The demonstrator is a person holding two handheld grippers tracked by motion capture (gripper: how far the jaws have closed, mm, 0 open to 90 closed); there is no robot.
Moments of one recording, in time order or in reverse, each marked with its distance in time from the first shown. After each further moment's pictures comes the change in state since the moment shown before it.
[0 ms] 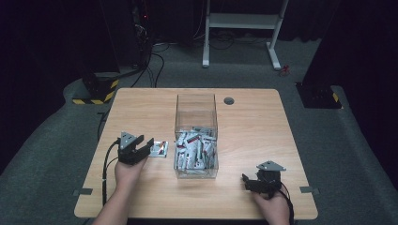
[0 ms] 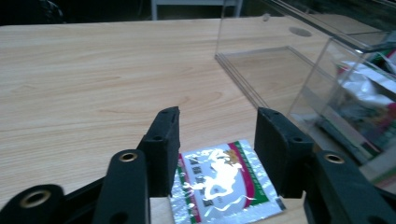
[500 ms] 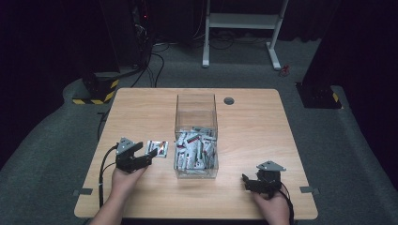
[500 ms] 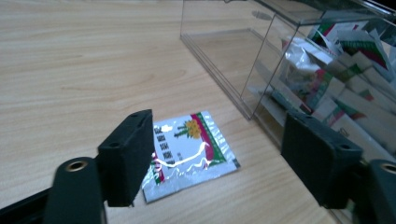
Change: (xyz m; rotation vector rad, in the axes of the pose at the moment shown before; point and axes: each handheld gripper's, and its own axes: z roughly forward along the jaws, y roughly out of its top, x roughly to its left) left arm -0.002 -0.009 -0.022 0.061 -0.129 -0.021; right arm 0.000 0.000 0.000 -0.001 0.000 0.002
